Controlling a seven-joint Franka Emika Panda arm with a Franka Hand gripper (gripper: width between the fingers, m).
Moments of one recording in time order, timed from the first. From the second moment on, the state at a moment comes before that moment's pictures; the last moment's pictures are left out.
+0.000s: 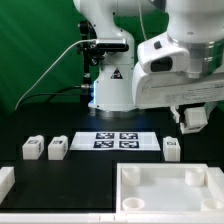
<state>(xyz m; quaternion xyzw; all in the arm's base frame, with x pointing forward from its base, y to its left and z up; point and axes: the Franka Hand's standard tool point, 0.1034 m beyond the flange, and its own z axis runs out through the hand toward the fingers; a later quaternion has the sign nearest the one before) 0.503 0.114 0.112 -0.99 -0.03 0.09 0.05</state>
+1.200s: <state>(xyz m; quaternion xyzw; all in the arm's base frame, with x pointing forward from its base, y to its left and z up) 0.620 0.082 0.121 -0.95 0.01 -0.30 0.05</state>
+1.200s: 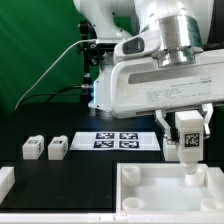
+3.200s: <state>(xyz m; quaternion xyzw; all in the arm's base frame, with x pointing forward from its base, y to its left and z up) 0.615 0.115 0.064 -0.96 0.01 -0.29 0.06</state>
